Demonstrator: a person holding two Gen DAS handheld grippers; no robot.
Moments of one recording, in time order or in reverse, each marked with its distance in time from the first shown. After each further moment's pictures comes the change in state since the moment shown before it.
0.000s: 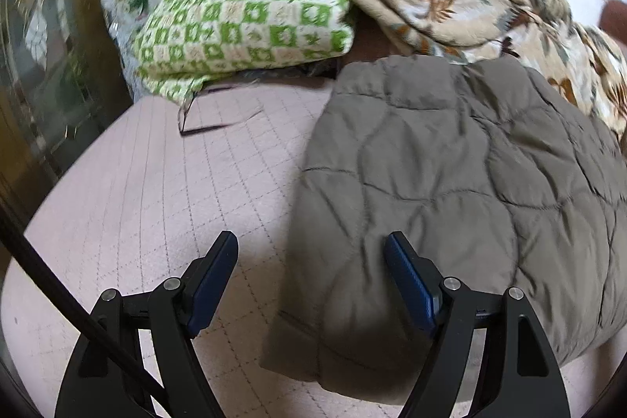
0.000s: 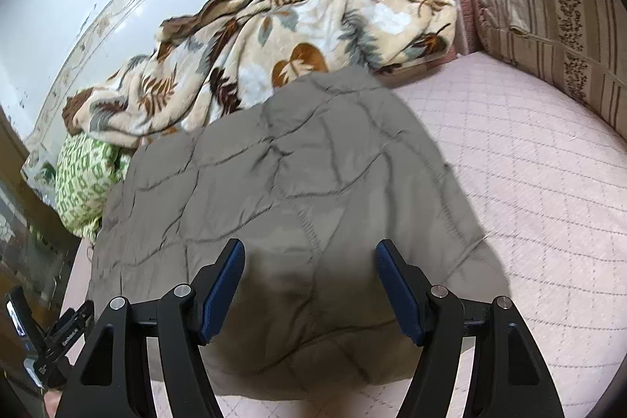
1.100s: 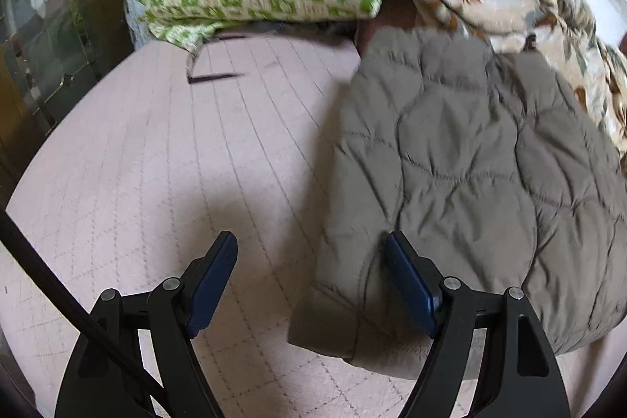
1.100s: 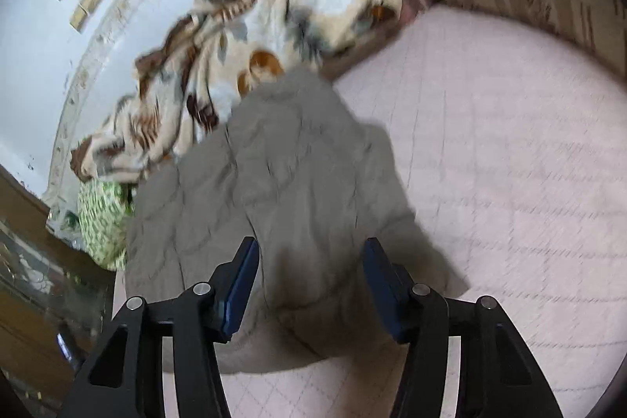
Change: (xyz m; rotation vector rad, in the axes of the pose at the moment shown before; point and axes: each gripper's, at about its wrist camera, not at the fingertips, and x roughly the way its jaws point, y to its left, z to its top) left arm 0.013 0.019 -0.005 -0.068 0.162 -0.027; right arm -0.012 -0.067 0.003 0.217 0.114 0.097
